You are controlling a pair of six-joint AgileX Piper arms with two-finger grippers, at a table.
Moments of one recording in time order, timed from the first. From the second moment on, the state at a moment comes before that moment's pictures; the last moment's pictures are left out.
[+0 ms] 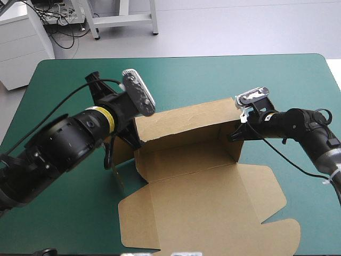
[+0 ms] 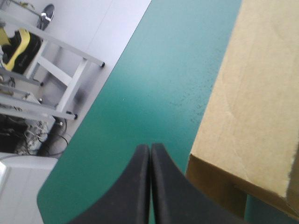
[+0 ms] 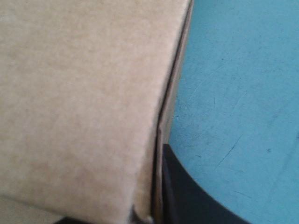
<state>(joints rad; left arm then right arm) -0.97 1.28 -1.59 0.58 1.14 0.14 0.22 1.34 -1.10 0.36 0.75 -0.48</state>
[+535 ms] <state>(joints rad) -0.35 1.20 -1.58 0.20 1.13 0.11 0.22 1.34 -1.10 0.36 0.75 -0.48</state>
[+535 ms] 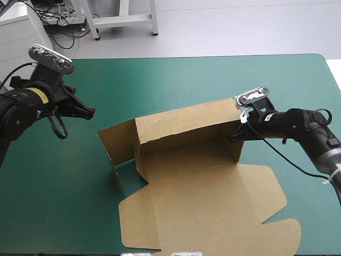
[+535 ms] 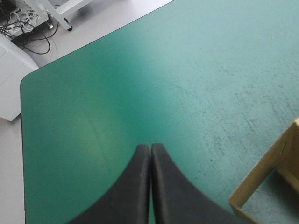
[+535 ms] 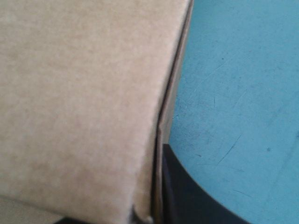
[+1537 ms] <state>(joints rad) -0.27 1.03 -1.30 0.19 1.03 0.09 0.21 1.54 -1.42 0.16 1.05 -0.20</state>
